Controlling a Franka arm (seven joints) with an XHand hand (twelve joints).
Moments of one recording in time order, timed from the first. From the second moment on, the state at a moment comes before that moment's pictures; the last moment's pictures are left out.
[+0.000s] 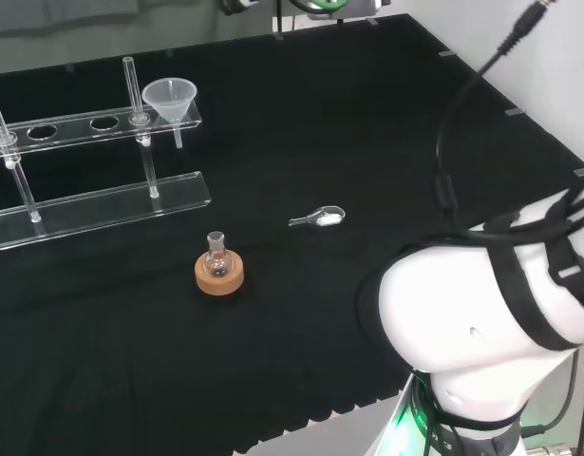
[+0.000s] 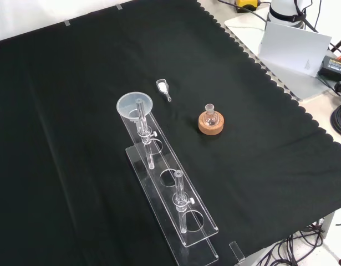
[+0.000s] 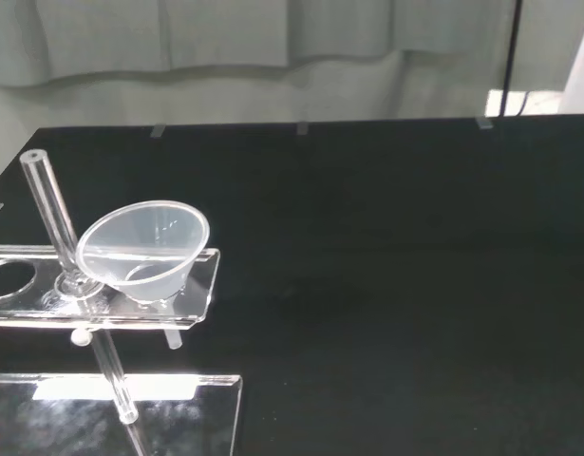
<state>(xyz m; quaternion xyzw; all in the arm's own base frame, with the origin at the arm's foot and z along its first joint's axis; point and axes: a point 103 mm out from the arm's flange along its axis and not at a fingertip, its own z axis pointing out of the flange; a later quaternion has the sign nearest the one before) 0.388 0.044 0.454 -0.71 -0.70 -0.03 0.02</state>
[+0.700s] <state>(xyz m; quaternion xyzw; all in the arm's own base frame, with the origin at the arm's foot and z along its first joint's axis) 0.435 0.070 0.429 -0.70 -0.71 -0.05 0.04</state>
